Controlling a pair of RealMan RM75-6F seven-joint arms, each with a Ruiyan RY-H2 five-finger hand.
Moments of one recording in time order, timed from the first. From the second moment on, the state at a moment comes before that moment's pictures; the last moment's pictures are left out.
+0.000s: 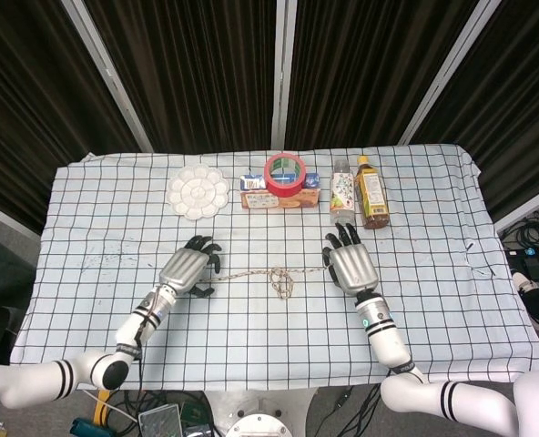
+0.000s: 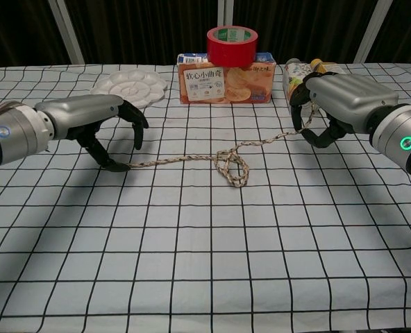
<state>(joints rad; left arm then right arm) -0.74 -1.61 -0.17 -1.44 1.08 0.86 0.29 0.64 -1.67 0.20 -1.46 -1.08 1.11 -0.61</state>
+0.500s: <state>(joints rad) -0.77 -1.72 -0.16 -1.33 1.00 0.92 0.43 0.65 -1.68 0.19 -1.44 -1.08 1.10 -0.59</state>
